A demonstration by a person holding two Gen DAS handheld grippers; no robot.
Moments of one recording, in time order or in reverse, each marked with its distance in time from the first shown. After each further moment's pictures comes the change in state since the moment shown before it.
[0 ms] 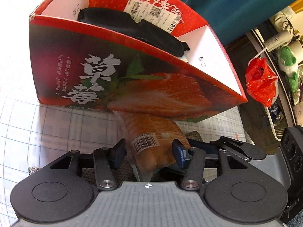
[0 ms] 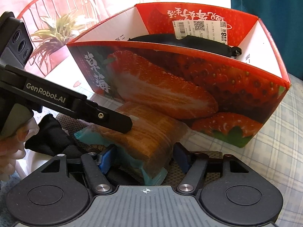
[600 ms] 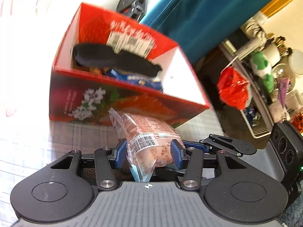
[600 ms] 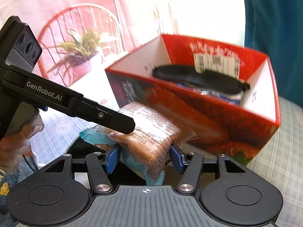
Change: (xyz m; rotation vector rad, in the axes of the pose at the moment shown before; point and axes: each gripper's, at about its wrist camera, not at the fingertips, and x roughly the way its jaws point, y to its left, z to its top) left arm -0.074 -0.021 -0.007 0.091 -0.119 -0.065; right arm -0.057 0.039 0.013 -0.097 -0.122 0.046
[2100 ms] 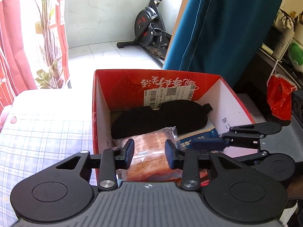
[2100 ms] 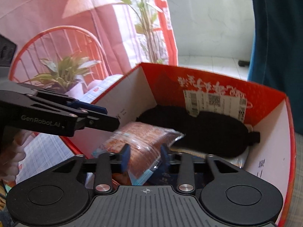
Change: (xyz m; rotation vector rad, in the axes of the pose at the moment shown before) left arm 0.015 0.008 0.109 0.245 -0.065 0.343; right arm 0.085 -0.064 0.100 0.064 -0.025 0.004
